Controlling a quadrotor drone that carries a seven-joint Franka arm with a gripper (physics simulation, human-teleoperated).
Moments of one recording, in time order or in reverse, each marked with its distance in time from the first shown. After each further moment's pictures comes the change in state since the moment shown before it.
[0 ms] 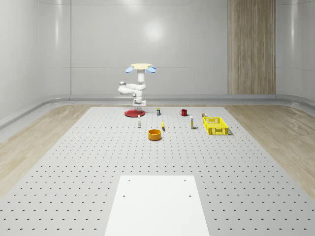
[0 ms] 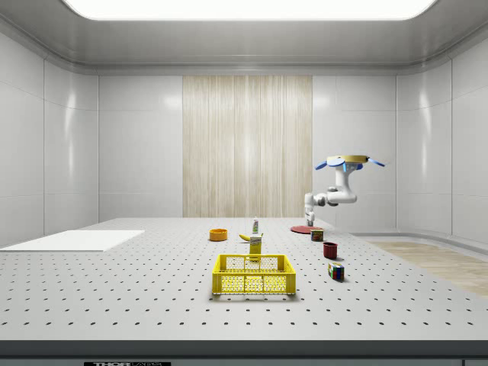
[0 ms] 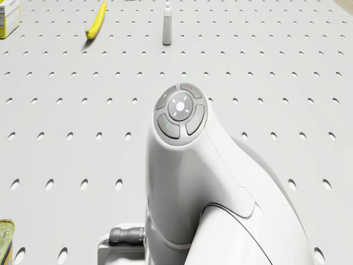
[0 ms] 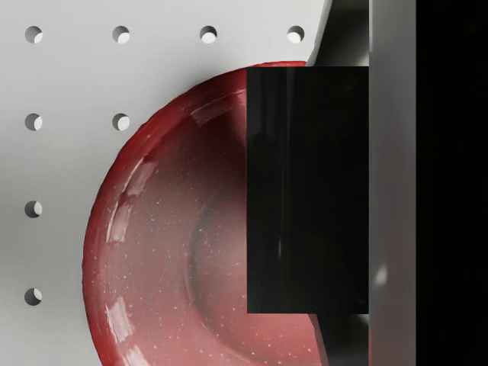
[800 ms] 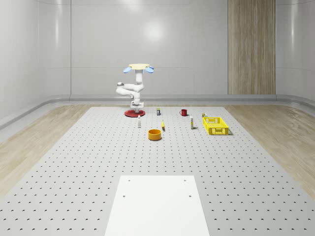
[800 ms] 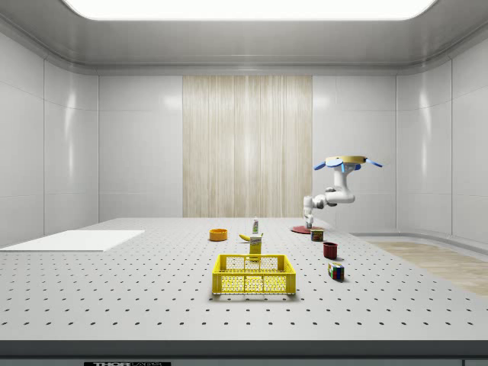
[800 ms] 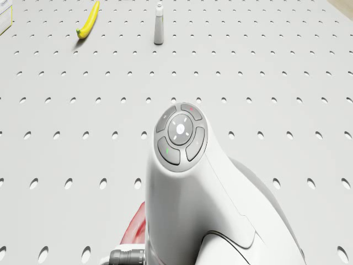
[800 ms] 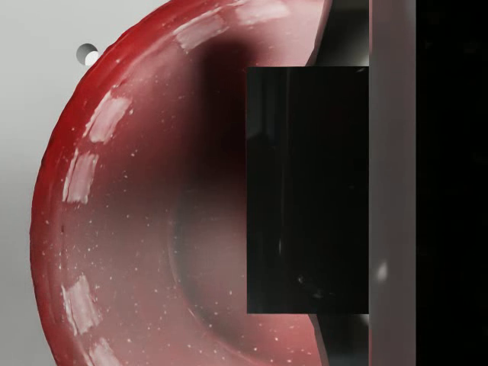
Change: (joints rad) arm -0.016 -0.010 -0.114 0.020 -0.105 0.046 0.003
